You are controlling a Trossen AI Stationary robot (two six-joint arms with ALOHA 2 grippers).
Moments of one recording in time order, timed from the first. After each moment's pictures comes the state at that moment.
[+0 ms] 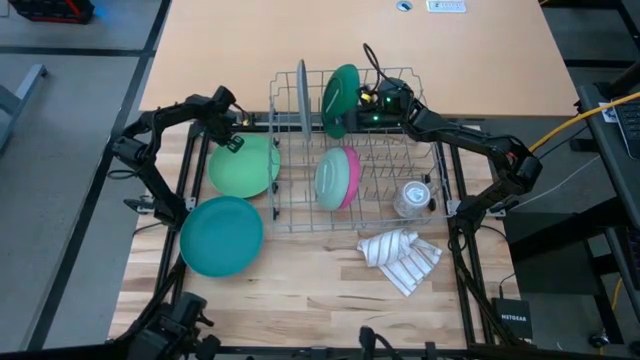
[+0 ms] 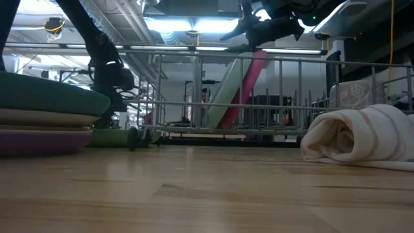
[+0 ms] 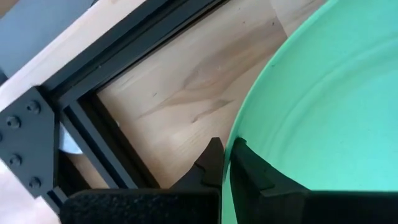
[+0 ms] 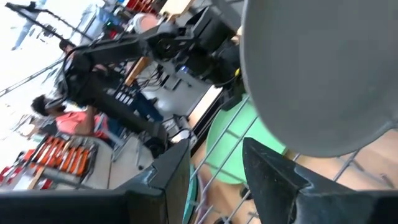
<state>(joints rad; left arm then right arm) 1.17 1.70 1.06 -0.79 -0.15 0.16 -0.62 1.53 1.21 0.07 -0.49 0.75</state>
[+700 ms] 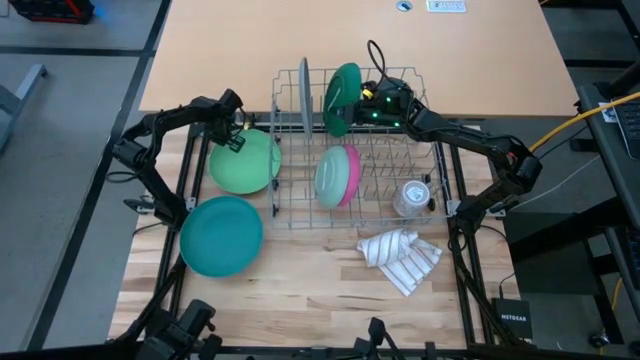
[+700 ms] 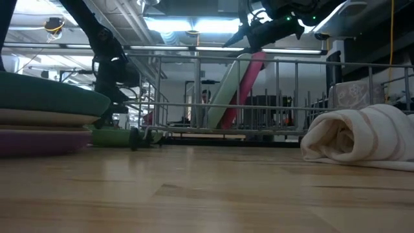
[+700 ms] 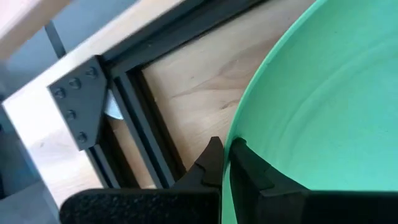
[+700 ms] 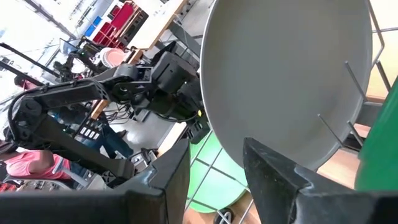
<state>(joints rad) 1.09 1.68 1.06 -0.83 -0.35 -0.03 -0.62 1.53 1.21 0.07 -0.28 0.75</state>
